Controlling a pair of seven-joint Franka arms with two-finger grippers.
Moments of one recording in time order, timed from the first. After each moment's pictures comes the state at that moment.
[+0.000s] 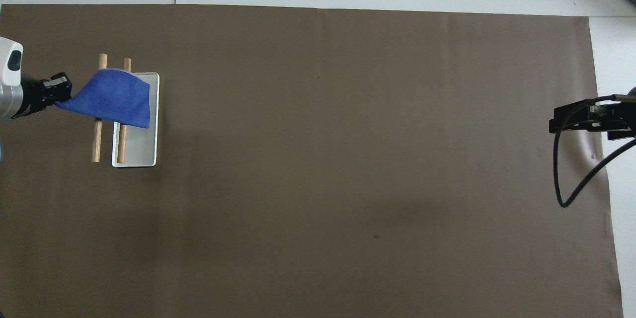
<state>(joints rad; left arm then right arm) 0.17 0.09 -0.10 -1.95 0.05 2.31 -0.43 0.03 -0.03 -0.06 -1.58 0.00 1.55 0.11</state>
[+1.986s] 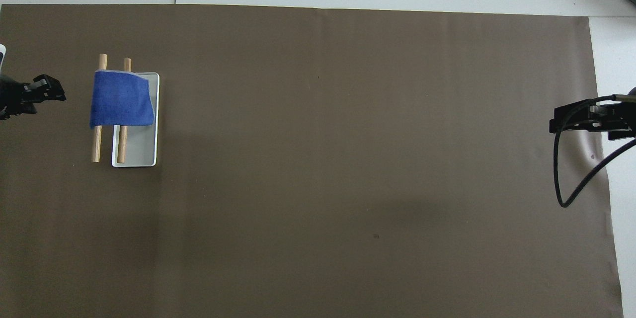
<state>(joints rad) 0.20 0.11 -0.09 -1.83 0.06 2.10 -0.28 0.03 -0.03 -0.06 -1.58 0.00 1.55 0.11</state>
